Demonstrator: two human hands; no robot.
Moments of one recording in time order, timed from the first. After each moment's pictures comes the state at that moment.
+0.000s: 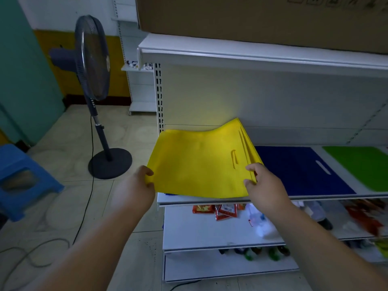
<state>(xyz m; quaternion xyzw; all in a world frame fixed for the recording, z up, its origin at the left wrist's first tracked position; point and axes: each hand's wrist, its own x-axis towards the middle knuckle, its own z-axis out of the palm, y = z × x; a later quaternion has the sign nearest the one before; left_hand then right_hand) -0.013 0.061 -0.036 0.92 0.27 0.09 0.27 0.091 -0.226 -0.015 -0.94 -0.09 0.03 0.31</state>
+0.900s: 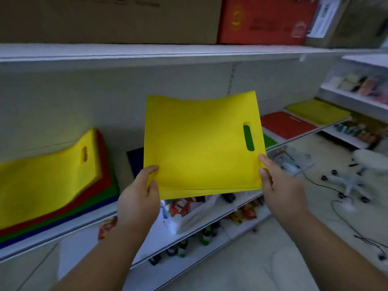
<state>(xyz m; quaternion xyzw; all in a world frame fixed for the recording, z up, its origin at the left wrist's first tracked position) 0.086 -0.305 -0.033 0.89 0.03 0.17 0.42 0.072 -0.613 -0.006 -0.94 0.02 -0.25 0.23</state>
